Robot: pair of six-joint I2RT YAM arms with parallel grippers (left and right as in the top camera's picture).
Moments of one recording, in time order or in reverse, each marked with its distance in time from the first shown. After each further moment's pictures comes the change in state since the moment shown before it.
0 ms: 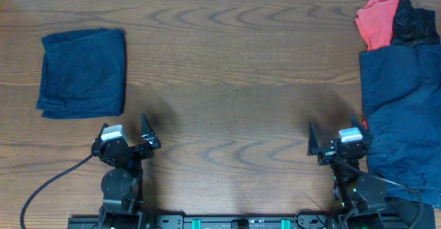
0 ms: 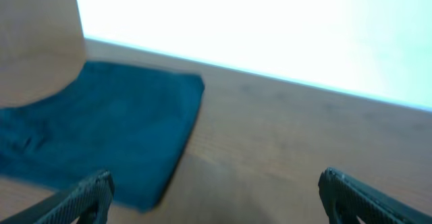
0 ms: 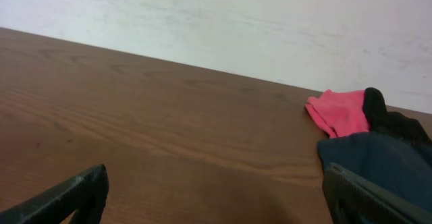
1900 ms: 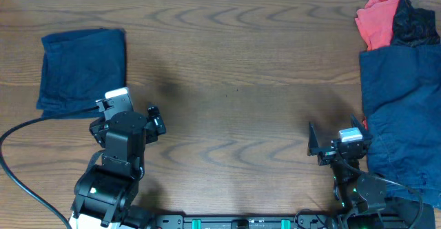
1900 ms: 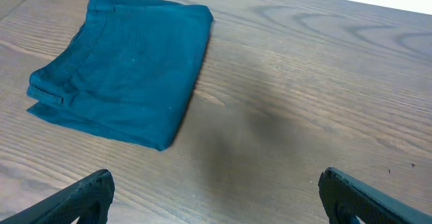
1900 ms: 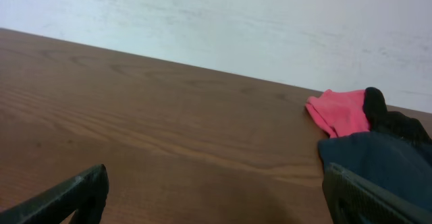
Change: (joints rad) left arm -0.196 0.640 0.697 -0.624 -0.170 -0.185; right arm 0.000 0.000 0.000 0.000 0.000 0.003
